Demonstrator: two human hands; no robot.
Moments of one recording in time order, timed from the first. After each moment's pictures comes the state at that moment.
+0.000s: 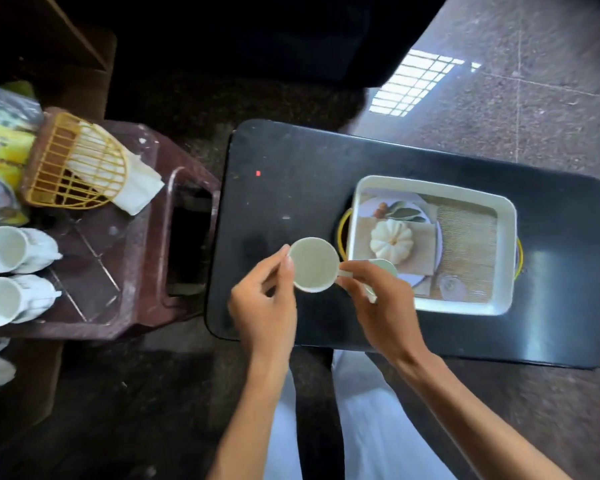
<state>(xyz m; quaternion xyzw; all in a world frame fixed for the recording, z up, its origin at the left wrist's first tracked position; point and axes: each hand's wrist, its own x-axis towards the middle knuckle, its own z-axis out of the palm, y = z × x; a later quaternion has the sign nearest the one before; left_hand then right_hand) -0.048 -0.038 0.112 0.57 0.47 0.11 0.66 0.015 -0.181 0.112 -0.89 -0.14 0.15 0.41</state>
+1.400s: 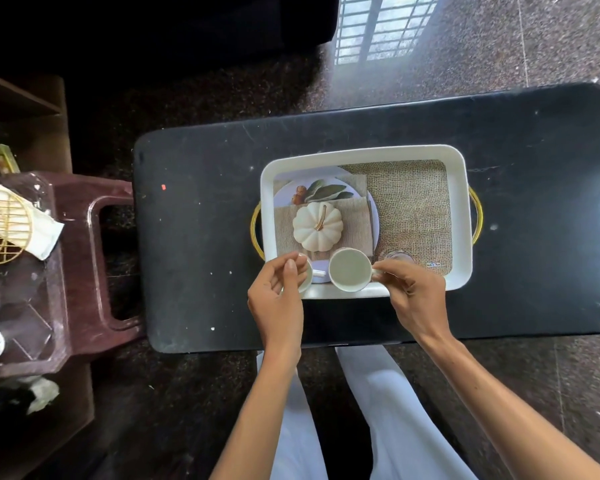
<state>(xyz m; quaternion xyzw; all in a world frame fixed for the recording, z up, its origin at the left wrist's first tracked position) 0.023 -0.206 0.063 0.61 0.48 0.05 0.63 0.067 -0.400 0.009 -0.87 -0.05 0.13 0.47</state>
